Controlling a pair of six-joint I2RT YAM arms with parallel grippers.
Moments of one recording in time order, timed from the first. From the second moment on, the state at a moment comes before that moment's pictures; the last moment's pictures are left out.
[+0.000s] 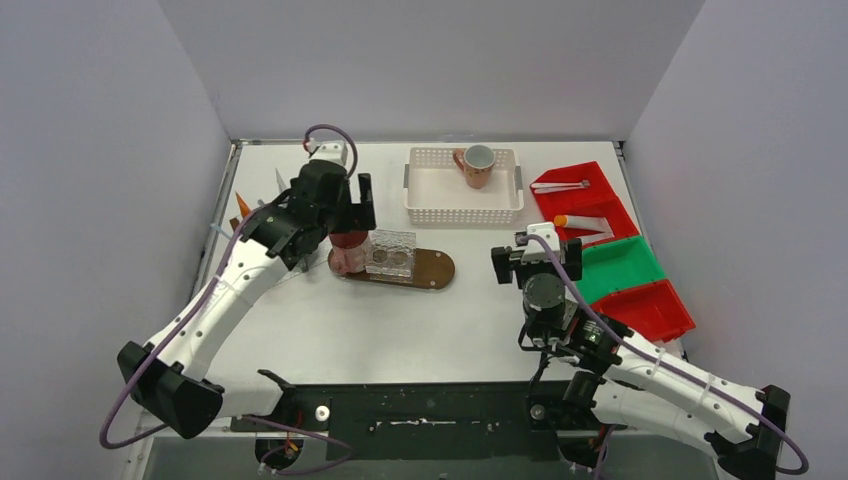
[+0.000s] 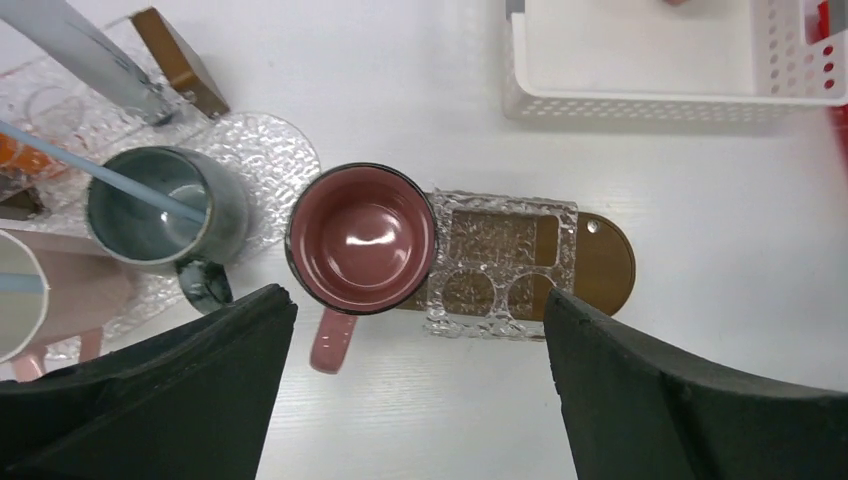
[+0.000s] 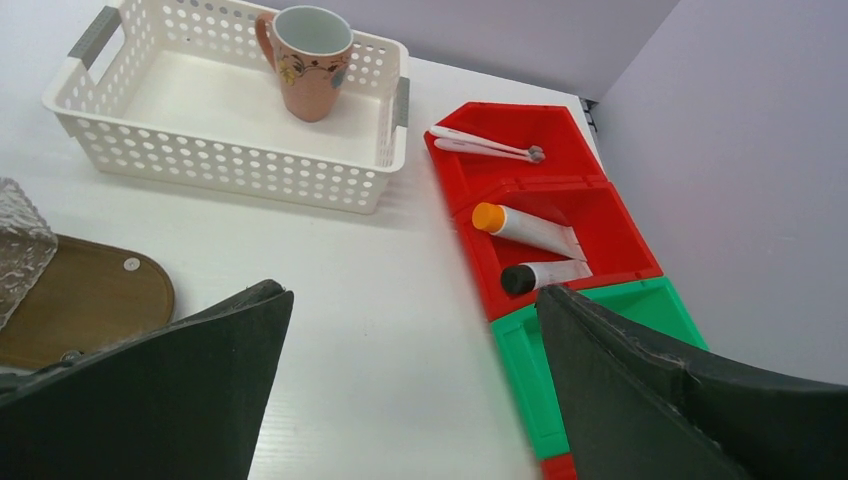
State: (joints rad) left arm -0.58 1.32 1.36 -0.74 -0.33 -0.45; right arm 1.01 0.76 0.64 -0.11 1.04 -0.09
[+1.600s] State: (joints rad) left arm -0.47 0.94 0.91 -0.37 -0.27 -0.17; right arm 0.30 2.03 1.69 -0.31 0.36 0.68
